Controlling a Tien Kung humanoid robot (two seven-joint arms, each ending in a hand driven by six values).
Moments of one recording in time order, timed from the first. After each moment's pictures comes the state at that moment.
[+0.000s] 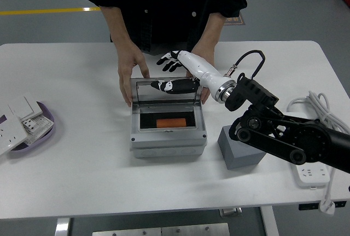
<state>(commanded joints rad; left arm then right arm) -0.13 0.26 -0.35 -0.27 0.58 0.01 0.06 0.82 -0.35 0.38 1.41 -1.38 -0.34 -0.23</state>
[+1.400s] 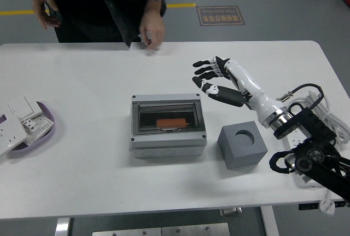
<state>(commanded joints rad) -0.08 0.27 -0.42 -0.27 0.63 0.02 0.05 0.30 -0.55 0.86 1.76 -1.19 -0.39 0.01</state>
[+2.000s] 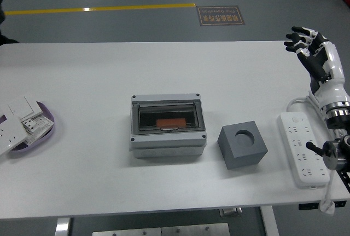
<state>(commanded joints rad) -0.07 0.28 -0.38 -0.27 0.62 0.02 0.04 0.08 -0.45 1.32 1.62 -0.94 -0.40 0.22</state>
